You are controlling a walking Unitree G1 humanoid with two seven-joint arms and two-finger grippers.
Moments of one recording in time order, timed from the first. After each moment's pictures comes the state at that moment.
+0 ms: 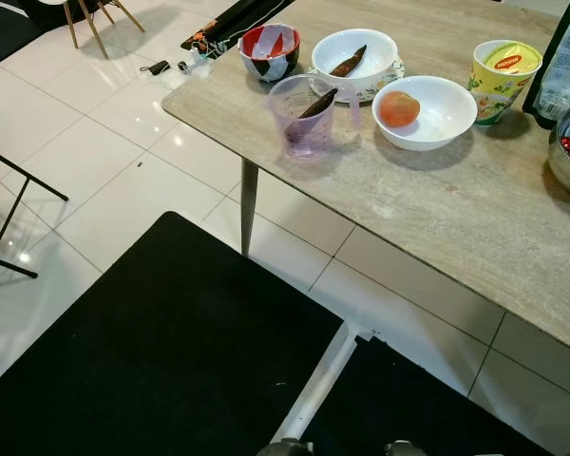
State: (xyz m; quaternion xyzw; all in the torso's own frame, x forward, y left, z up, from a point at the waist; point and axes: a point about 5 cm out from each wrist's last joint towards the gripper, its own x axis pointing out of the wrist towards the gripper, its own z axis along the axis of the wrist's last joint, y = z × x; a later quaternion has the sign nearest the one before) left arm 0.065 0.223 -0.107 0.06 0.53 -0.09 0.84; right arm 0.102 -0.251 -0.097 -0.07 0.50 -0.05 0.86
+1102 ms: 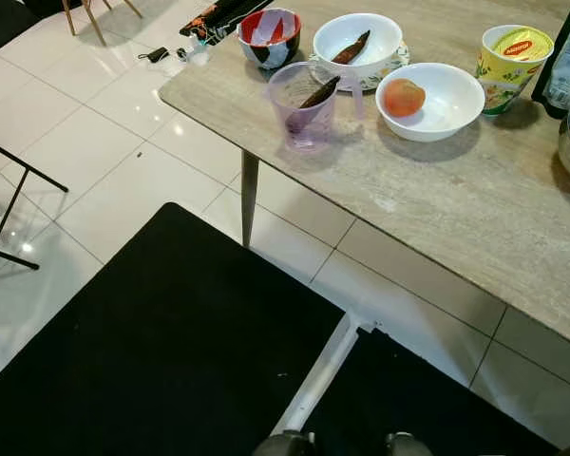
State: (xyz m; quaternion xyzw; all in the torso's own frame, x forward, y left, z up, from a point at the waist) left arm 0.059 0.222 -0.108 0.06 0.53 -0.09 0.84; right arm 0.101 -0.252 -0.097 -0.06 0.49 -0.06 0.86
